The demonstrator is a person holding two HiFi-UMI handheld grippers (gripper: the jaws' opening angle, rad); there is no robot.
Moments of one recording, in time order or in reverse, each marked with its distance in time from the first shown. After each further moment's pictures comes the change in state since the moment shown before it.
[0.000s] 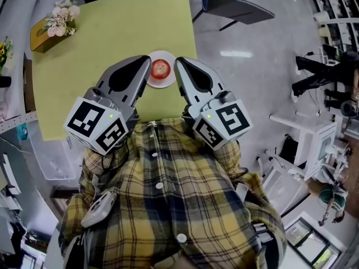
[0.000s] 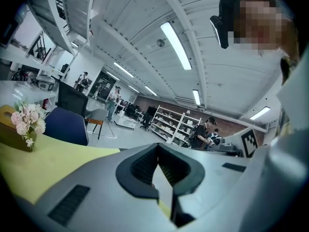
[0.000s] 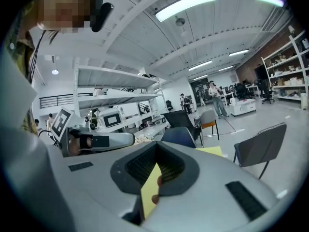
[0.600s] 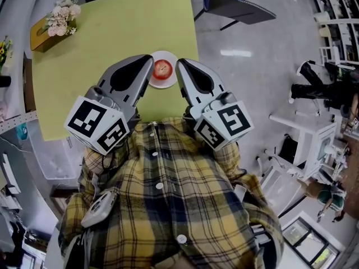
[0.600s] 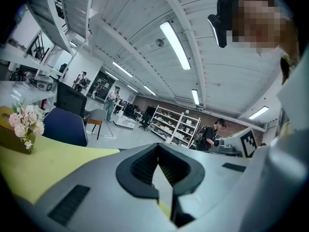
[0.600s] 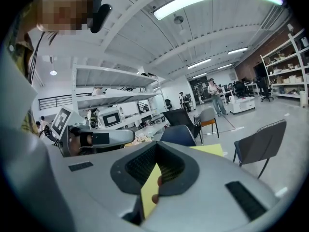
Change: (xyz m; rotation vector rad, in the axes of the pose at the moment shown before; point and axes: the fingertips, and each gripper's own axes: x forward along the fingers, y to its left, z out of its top) left arm 0.002 0.000 0.004 0.010 0.004 -0.014; right arm 0.001 -0.001 -0.003 0.015 0.015 -0.004
